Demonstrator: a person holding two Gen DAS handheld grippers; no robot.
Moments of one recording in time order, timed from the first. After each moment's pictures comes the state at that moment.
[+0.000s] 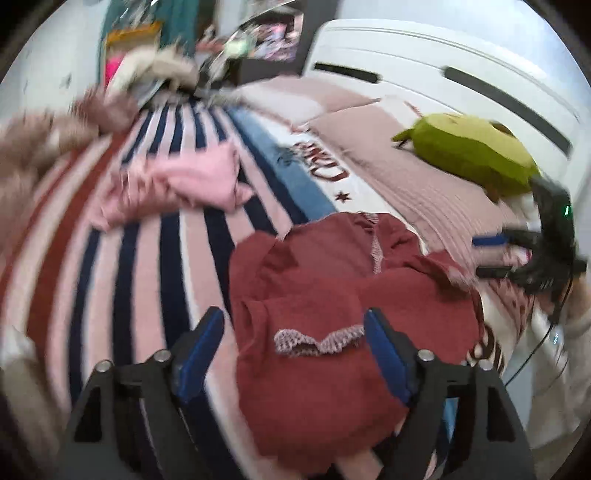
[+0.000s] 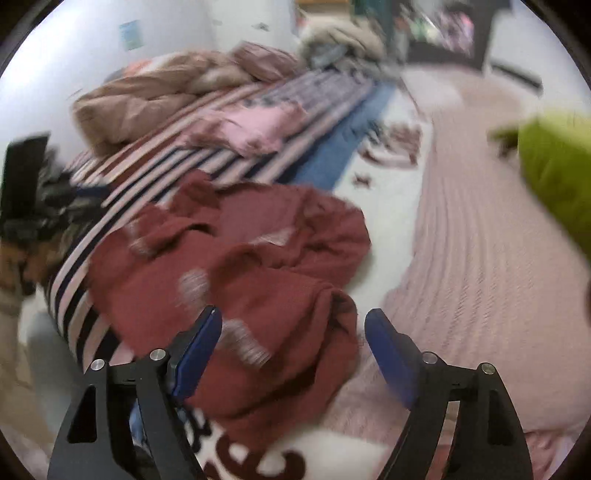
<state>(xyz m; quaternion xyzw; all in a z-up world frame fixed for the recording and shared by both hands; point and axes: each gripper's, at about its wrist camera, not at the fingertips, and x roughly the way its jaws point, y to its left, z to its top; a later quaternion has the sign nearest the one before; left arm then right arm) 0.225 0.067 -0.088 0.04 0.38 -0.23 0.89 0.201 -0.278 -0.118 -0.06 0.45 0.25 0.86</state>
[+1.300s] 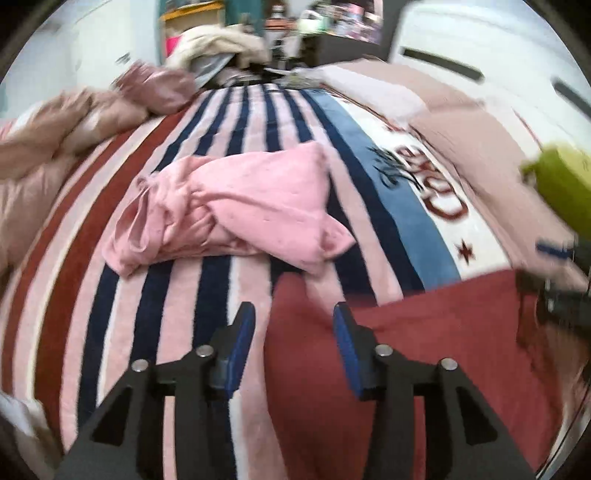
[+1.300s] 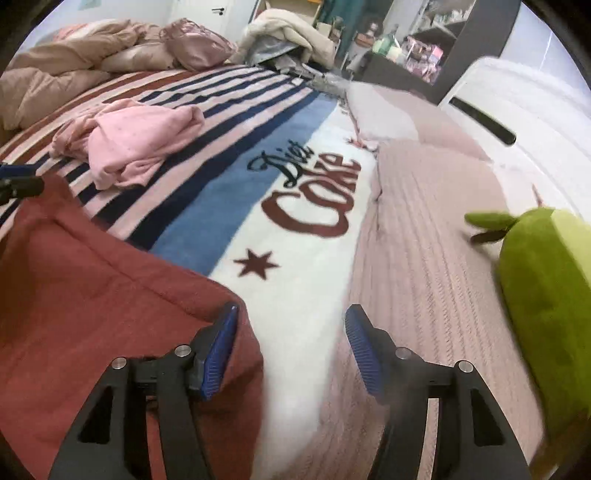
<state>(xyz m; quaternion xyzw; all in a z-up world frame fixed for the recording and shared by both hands) 0.408 0.062 -0.126 0.00 0.44 -0.06 0.90 0.378 -0.254 -0.159 -0.16 0.44 0.07 0.88</state>
